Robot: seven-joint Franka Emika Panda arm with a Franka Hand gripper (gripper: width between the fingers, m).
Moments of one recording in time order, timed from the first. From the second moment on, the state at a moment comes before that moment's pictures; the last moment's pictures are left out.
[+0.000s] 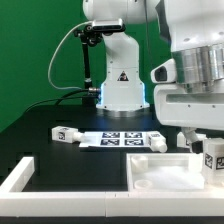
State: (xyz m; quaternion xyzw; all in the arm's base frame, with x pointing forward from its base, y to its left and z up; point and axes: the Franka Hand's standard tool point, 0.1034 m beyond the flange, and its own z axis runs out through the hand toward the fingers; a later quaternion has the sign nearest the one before) arm 0.642 0.112 0.080 -0.93 0.37 -0.02 0.08
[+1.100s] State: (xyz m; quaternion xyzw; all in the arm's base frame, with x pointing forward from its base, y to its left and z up) arm 0.634 0.114 0.079 -0.99 0.14 -0.05 0.05
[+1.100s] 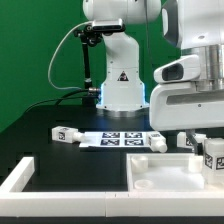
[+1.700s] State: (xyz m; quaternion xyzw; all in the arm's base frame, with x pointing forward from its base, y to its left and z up) arm 0.631 0.120 0.076 -0.86 0.51 -0.02 0.08
